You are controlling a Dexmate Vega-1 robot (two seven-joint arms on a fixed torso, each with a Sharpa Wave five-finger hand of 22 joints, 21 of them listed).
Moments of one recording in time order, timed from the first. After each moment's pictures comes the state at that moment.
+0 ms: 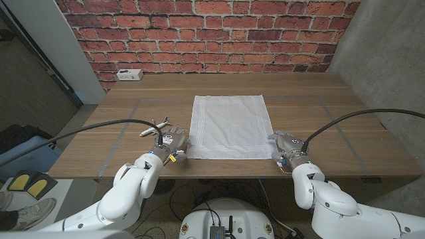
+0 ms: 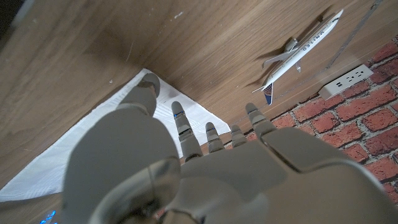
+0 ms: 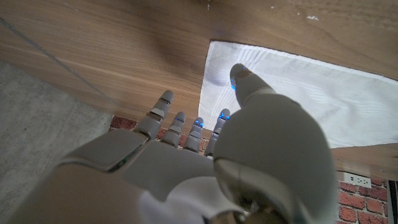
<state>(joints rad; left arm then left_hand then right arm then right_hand) 1.29 0.99 0.59 -2.36 1.11 0.77 -0.32 0.83 -0.02 0.49 -0.15 0.19 0.52 -0.21 0.24 0.19 0.01 -0.08 0.20 0.19 -0.12 0.09 0.18 0.17 0.04 0.11 0.21 0.18 -0.94 -1.05 -1.08 -2.53 -0.41 -1.36 -0.28 1.04 0.04 0.43 -0.16 0.25 0.36 -0.21 0.20 0.19 0.11 -0.11 0.18 0.20 0.08 -0.04 0.21 0.20 0.27 0.03 0.20 0.18</state>
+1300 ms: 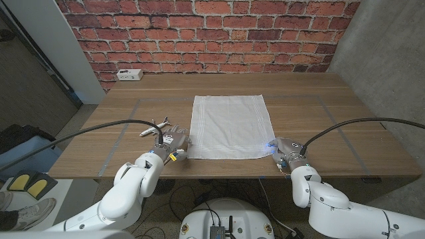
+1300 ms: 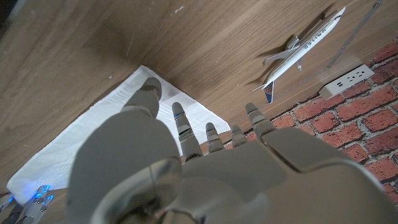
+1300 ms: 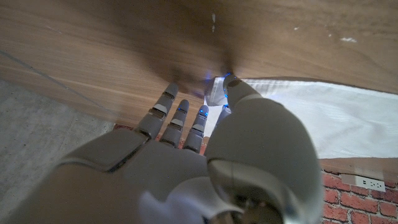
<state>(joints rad) 1.31 0.95 0.54 -2.36 1.13 0.74 -0.34 0.83 0.02 0.44 -0.14 0.18 0.51 -0.21 0.21 0.20 0.01 -0.07 0.20 0.19 -0.13 0.10 0.18 0.17 0.04 0.13 0.21 0.18 -1.02 -1.01 -0.98 -2.37 -0.30 -1.20 -0.40 1.13 0.08 0.30 -0.15 0.22 0.75 -0.14 0.30 0.19 0.34 -0.11 0.24 0.20 0.27 -0.04 0.29 0.21 0.39 0.01 0.23 0.18</state>
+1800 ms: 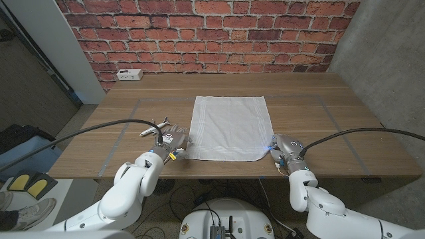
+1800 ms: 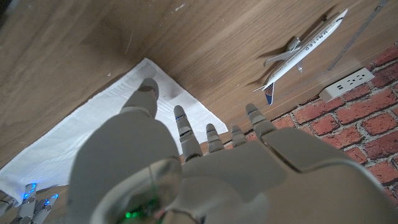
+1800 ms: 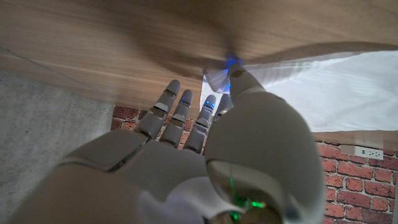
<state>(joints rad) 1.31 0.95 0.54 -2.36 1.09 0.73 -0.34 0.80 -0.02 0.37 -0.14 0.18 0.47 -0.22 0.19 0.20 -0.01 -0.08 0.20 0.19 -0.13 0.09 0.18 0.17 0.03 0.12 0.21 0.18 -1.12 -0.94 -0.89 -2.26 -0.36 -1.05 -0.53 1.13 0.13 0.25 -0.14 0.20 1.02 -0.03 0.36 0.20 0.49 -0.15 0.26 0.20 0.36 -0.04 0.34 0.23 0.43 -0.01 0.25 0.18</state>
